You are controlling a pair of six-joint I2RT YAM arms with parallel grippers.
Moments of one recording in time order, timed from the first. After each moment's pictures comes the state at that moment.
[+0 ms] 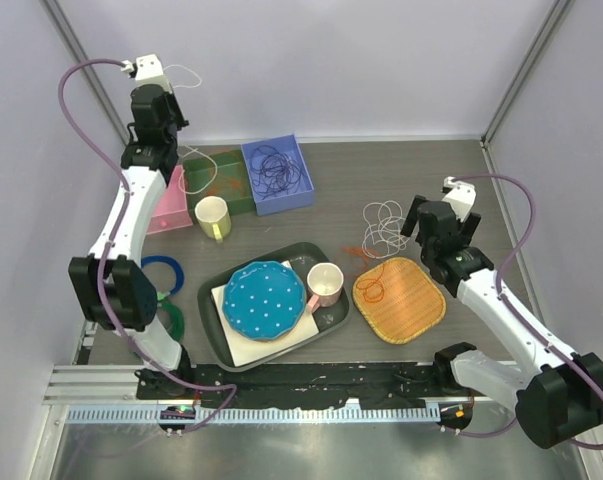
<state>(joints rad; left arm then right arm) -0.09 1.65 1.66 -0.11 -0.28 -0.11 0.34 1.03 0.78 -0.31 0.63 0.40</state>
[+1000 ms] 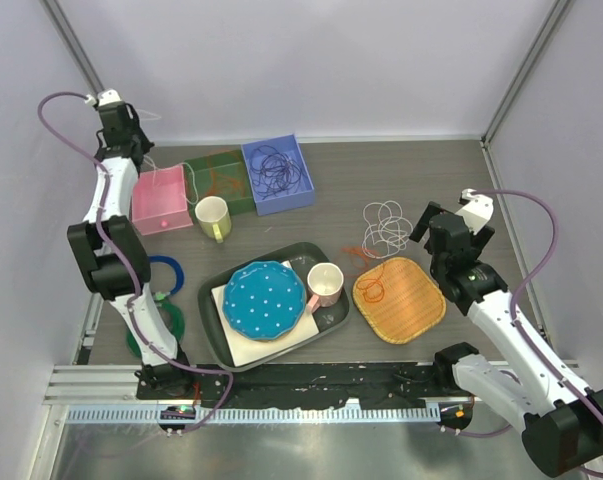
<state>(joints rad) 0.21 1.99 1.77 -0.25 -0.16 -0.25 0.33 0.86 0.70 -0.36 0.66 0.49</state>
